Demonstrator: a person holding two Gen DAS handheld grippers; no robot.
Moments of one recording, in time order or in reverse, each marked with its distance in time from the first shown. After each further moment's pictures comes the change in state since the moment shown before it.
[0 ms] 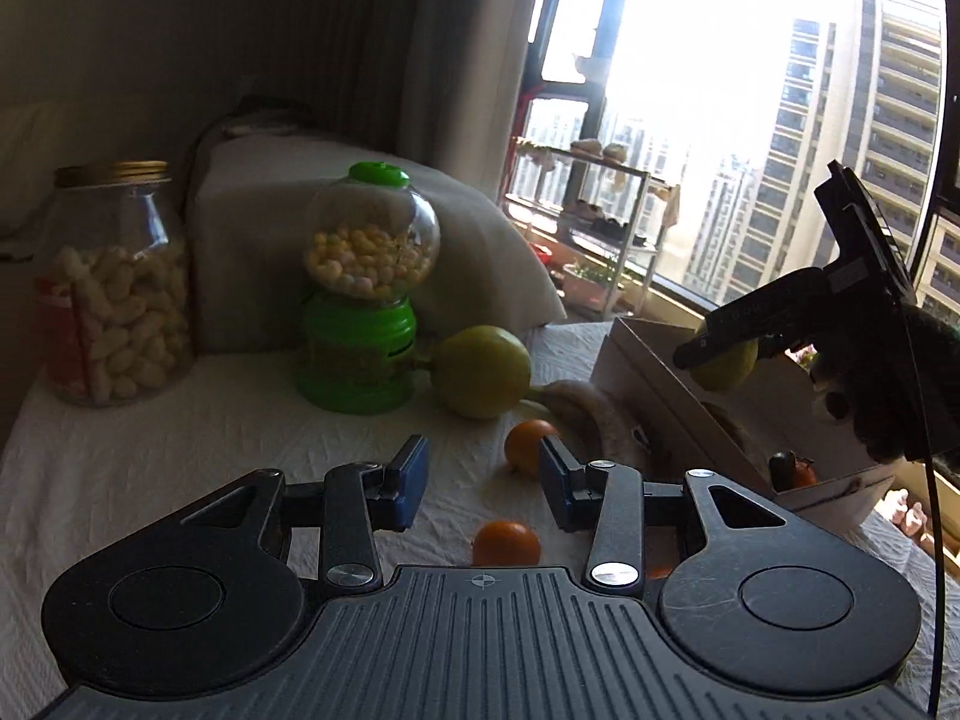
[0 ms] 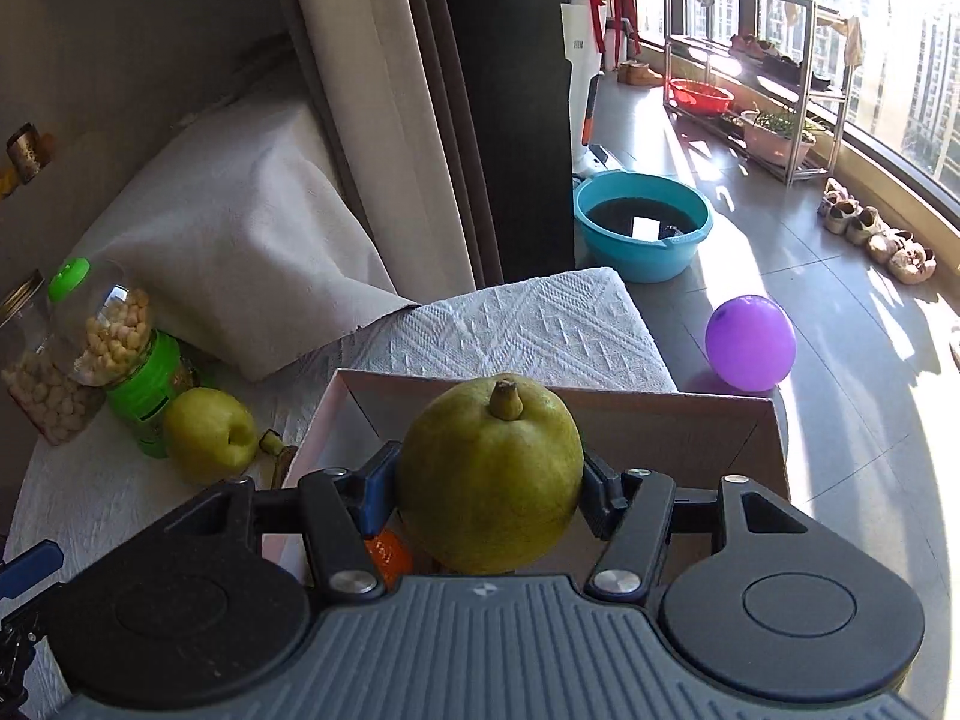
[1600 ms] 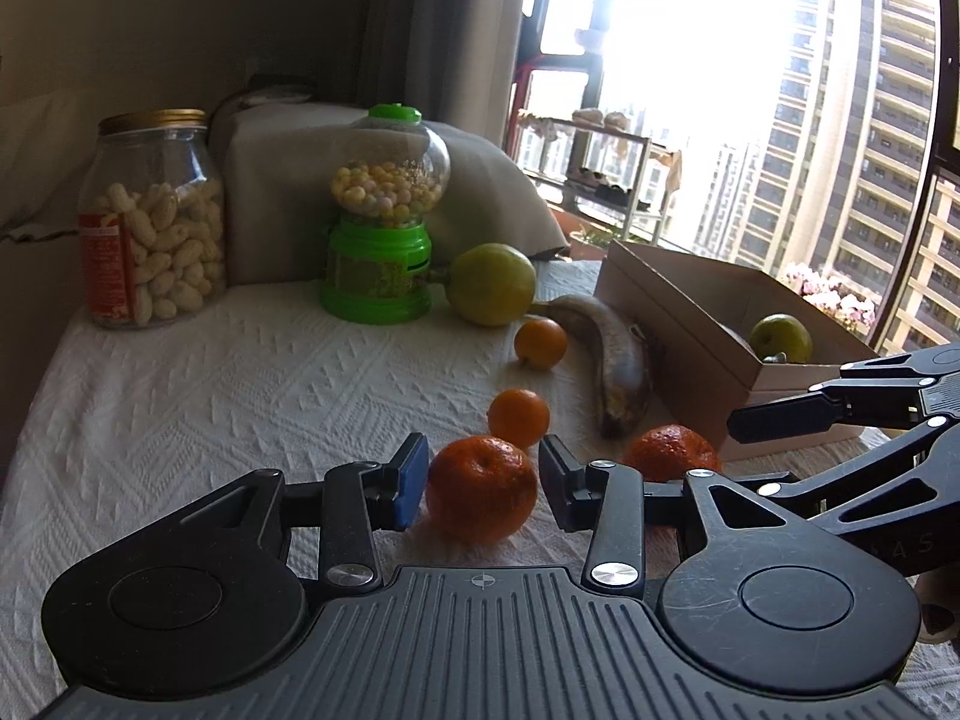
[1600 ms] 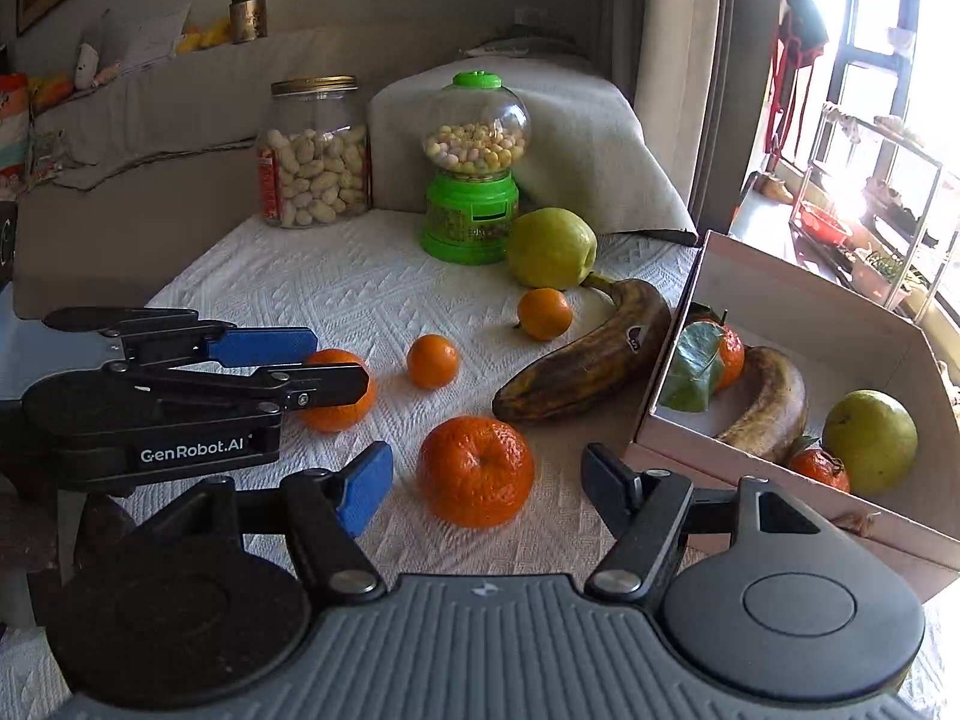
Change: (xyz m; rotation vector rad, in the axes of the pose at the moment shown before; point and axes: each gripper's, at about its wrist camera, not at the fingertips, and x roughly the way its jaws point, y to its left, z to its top) left arm -0.030 -0.005 -0.044 0.053 0.061 0.031; right arm -0.106 0.145 -0.164 -0.310 -0.131 0.201
